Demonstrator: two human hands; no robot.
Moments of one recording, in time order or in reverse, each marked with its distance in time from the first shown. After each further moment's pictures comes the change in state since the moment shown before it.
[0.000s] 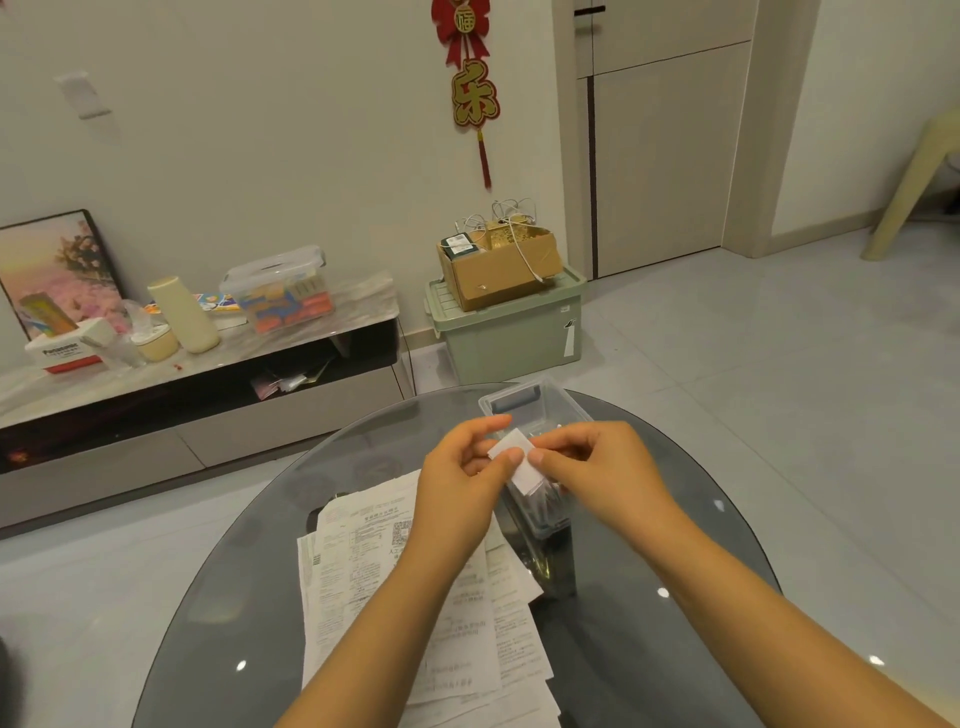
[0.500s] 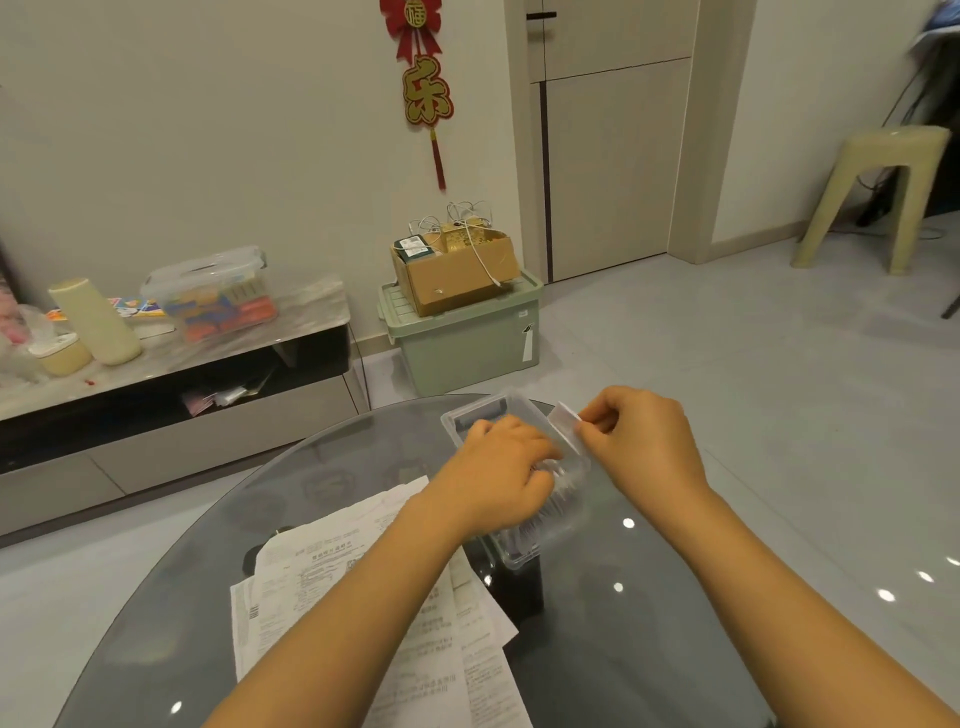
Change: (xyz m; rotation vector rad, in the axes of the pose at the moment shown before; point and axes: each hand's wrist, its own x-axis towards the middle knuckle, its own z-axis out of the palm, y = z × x) left_hand 0.070 -0.003 0.039 0.998 -0.646 0.489; right_hand 0.039 0.012 -0.041 -0.556 0.337 -0.050
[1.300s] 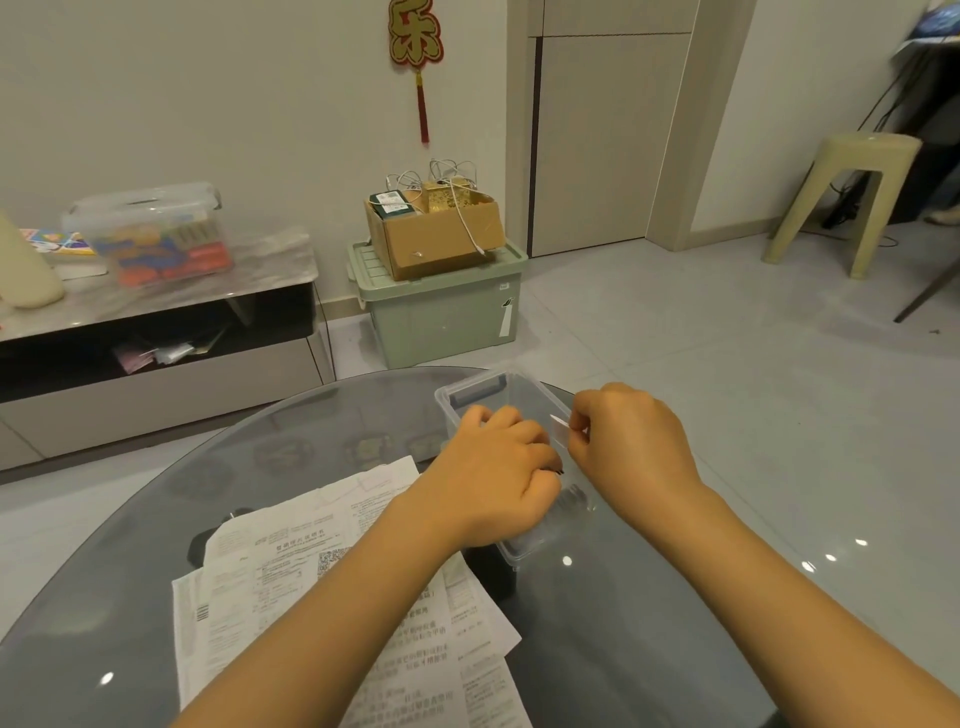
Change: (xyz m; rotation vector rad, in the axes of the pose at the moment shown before) left_hand 0.002 -0.023 0.021 0.009 0.069 0.116; right_hand 0.007 -0.010 0.030 -0.533 -0.128 -0.148
